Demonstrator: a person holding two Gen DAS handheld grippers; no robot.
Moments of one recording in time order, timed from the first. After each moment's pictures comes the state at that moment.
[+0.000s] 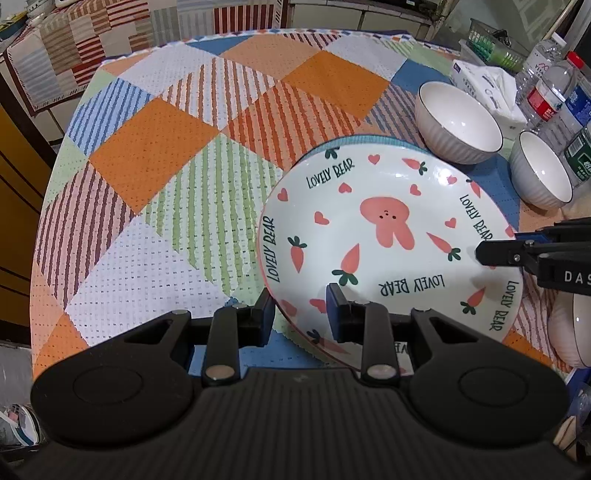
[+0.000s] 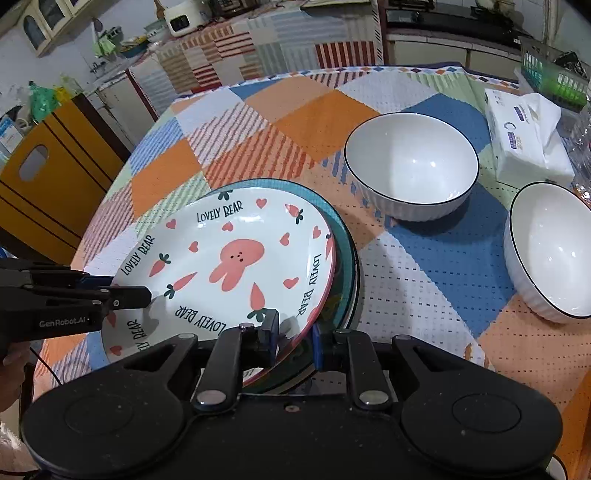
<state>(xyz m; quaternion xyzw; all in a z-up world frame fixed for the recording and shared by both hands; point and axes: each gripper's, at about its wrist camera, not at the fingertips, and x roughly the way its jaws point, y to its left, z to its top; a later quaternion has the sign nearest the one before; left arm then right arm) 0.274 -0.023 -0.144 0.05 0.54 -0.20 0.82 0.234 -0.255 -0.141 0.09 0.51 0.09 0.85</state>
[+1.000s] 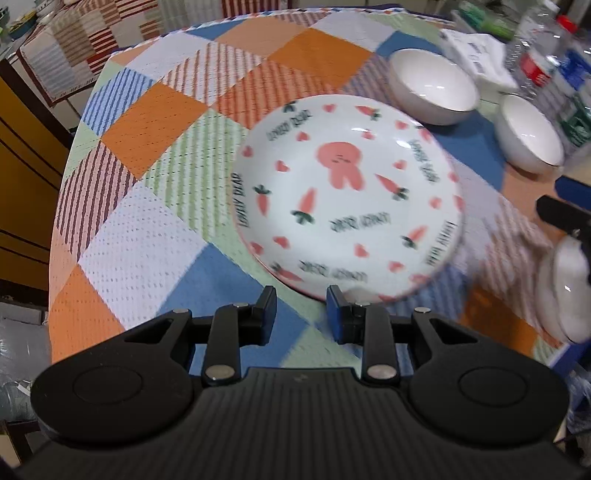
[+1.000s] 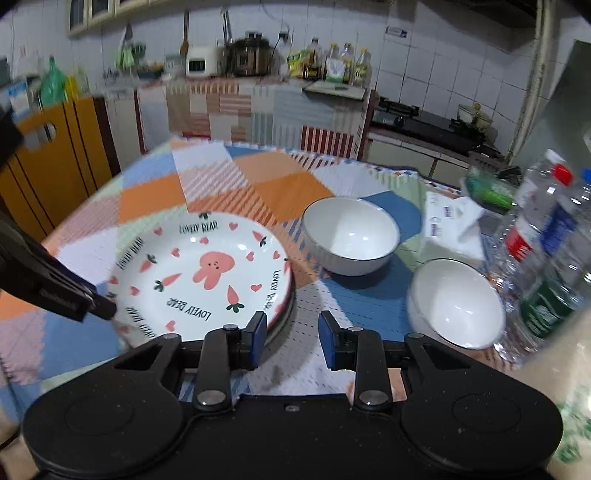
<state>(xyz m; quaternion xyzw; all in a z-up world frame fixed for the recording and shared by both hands) 0.217 -0.059 -0.111 0.09 0.56 -0.16 0.81 0.142 -0.263 -0.092 -0.05 0.37 0.05 0.93</state>
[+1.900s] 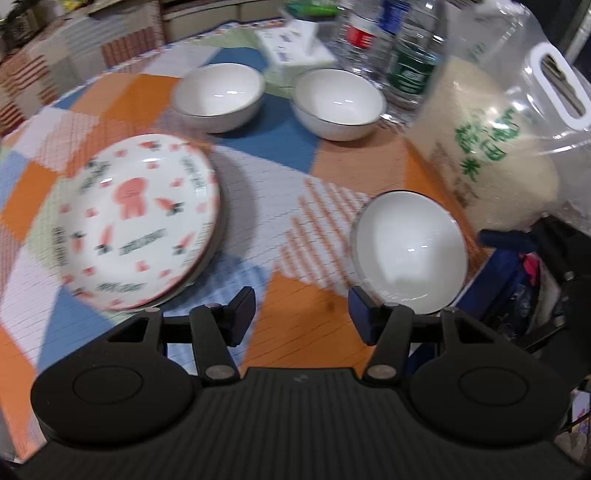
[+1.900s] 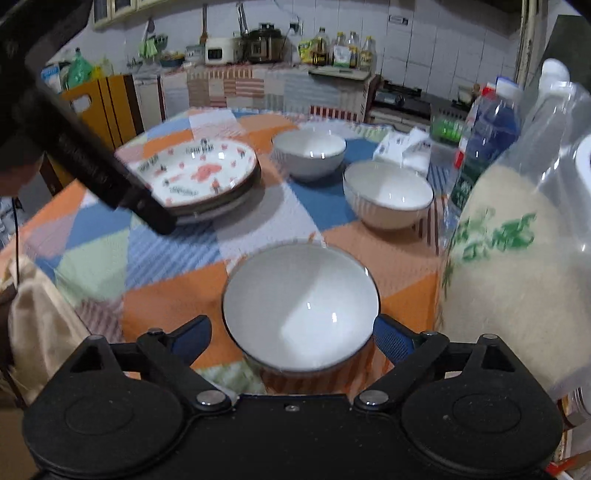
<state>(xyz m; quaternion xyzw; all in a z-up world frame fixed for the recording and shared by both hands) 0.133 -0.196 -0.090 0.13 0.52 -0.31 0.79 0.012 -0.354 -0.133 -0.05 0.40 0.09 0.91</state>
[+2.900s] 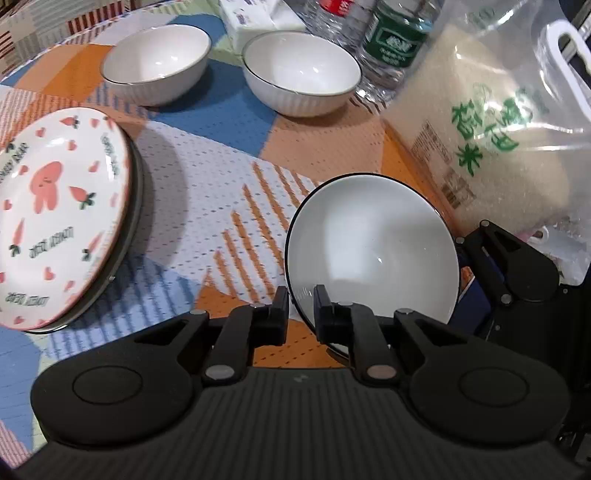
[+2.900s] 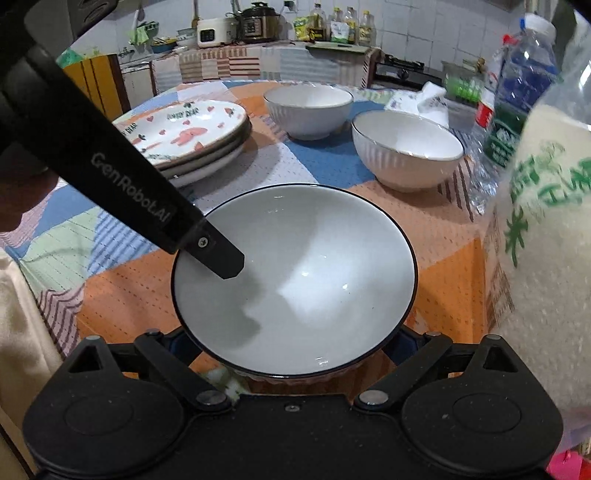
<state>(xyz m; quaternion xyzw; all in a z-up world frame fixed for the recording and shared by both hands) 0.148 -0.237 -0.134 0.09 0.55 -0.33 0.76 0.046 -0.351 -0.187 -0.04 0.41 0.09 0.91</state>
